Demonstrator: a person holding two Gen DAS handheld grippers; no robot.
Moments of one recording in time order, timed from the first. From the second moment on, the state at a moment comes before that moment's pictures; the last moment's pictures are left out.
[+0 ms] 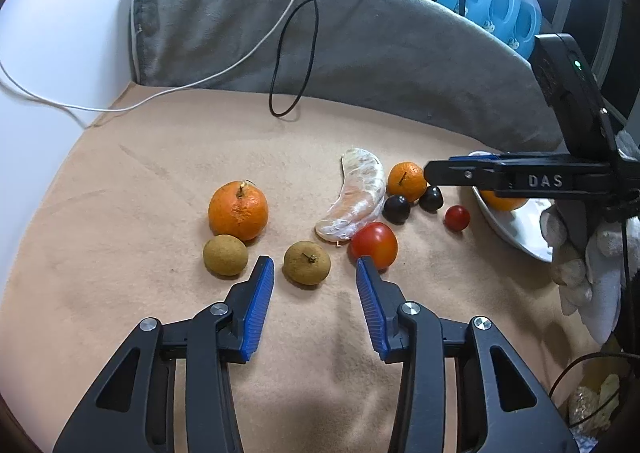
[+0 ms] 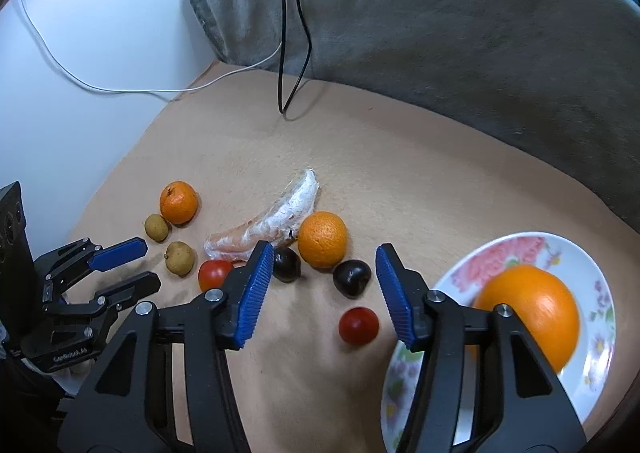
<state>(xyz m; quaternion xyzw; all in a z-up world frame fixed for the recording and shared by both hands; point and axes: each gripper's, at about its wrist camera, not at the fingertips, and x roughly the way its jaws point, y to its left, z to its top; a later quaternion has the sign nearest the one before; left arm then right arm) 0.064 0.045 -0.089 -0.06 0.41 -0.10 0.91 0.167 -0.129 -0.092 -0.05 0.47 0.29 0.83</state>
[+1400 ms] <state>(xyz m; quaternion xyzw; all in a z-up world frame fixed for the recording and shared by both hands) 0.076 0.048 -0.102 -0.08 0.41 -0.10 0.90 0.183 -0.116 -0.107 -0.04 0.50 0.30 0.81</state>
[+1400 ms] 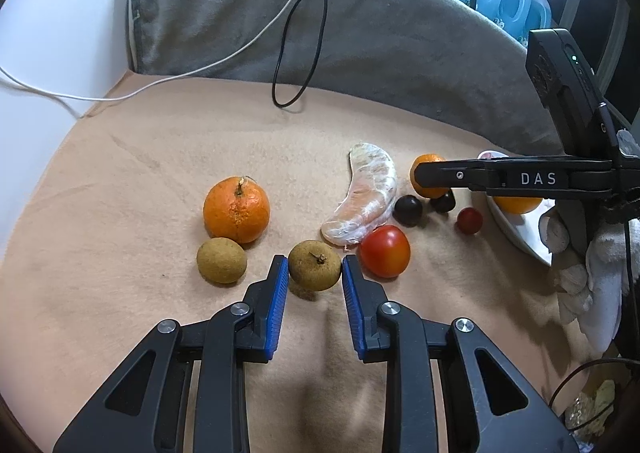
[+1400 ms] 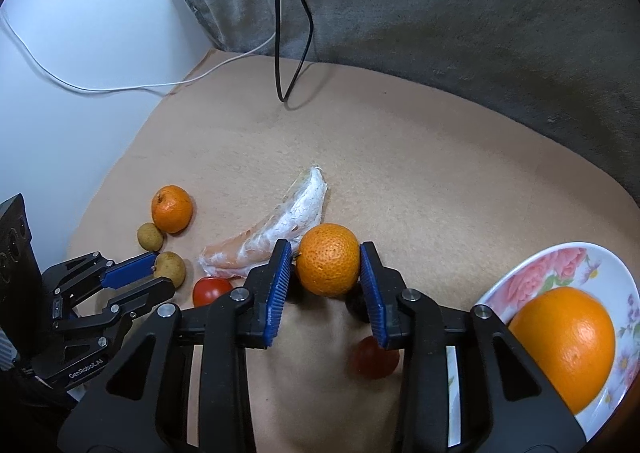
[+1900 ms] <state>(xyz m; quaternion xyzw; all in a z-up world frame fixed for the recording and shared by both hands) 0.055 0.023 -0.070 -0.06 0.39 -0.12 0.91 0.148 -0.156 -0.075 0.00 0.46 0.29 0.84</state>
